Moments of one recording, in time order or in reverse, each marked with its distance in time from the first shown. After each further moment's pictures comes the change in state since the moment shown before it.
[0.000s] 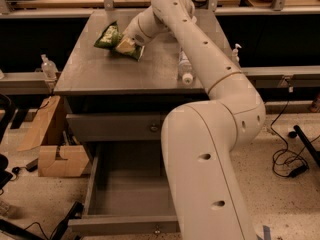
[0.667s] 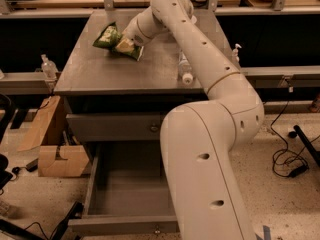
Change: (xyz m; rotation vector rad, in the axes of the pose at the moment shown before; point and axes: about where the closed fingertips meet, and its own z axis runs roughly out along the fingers) arm 0.000 0.002 0.003 -0.006 0.000 -0.001
